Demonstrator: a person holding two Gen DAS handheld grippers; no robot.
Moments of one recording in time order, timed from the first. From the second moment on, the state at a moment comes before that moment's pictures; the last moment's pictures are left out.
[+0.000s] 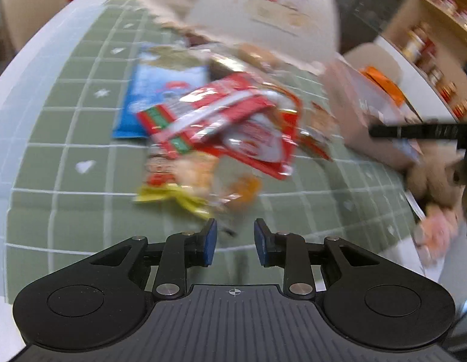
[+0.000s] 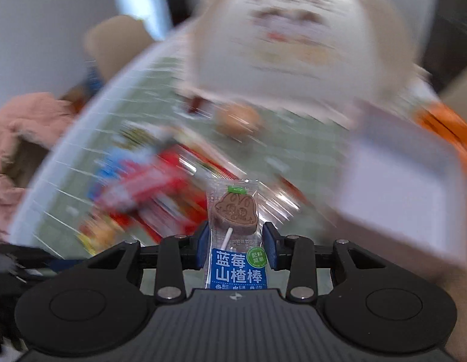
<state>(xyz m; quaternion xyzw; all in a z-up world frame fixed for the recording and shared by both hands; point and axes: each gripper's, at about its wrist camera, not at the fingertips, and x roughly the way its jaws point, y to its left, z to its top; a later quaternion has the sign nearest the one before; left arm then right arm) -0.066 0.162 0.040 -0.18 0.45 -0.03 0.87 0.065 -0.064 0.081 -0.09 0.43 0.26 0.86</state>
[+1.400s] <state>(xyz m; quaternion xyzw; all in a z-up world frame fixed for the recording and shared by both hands) 0.083 0.052 0.157 -0.23 0.29 -0.14 0.92 -0.016 -0.241 0.098 0.04 0.34 0.13 0.93</state>
